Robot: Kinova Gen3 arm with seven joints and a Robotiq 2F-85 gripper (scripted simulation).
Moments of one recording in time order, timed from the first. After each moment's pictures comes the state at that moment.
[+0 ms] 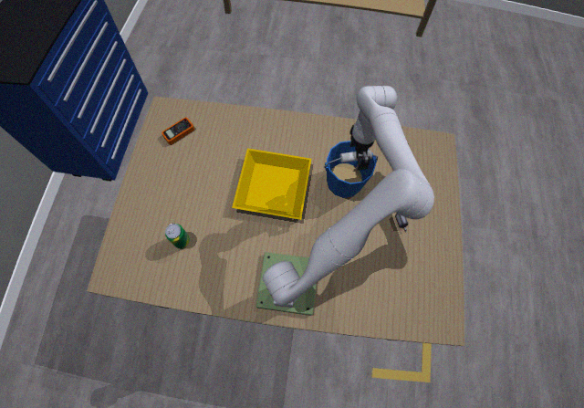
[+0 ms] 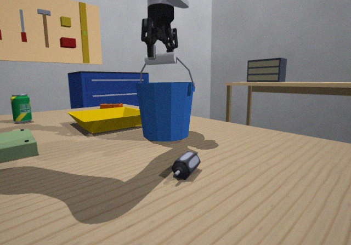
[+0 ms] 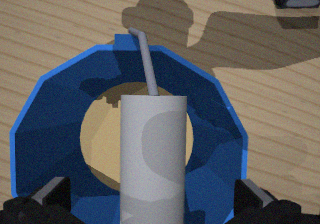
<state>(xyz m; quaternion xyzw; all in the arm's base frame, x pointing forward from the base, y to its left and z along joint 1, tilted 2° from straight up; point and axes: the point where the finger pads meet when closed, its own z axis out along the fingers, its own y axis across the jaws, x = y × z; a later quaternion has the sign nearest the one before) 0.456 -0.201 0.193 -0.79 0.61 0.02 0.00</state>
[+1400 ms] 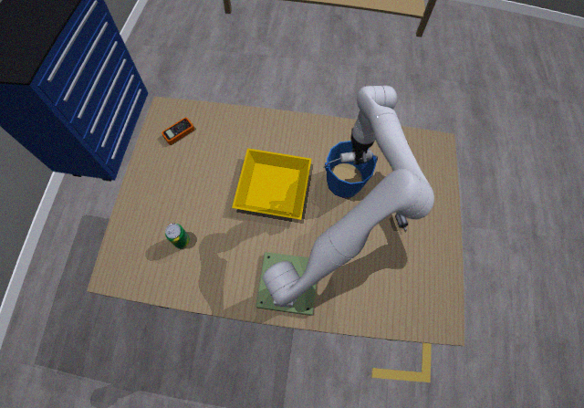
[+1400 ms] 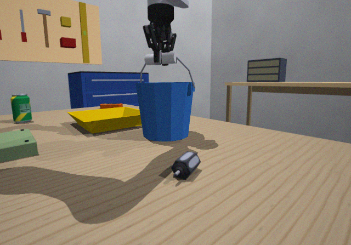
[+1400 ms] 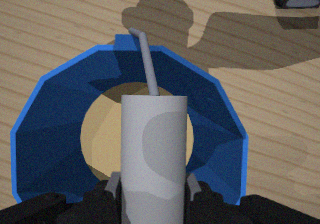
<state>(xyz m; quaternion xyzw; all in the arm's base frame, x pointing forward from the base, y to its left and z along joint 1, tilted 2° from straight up) 0.457 -0.201 0.194 -0.79 0.61 0.02 0.00</state>
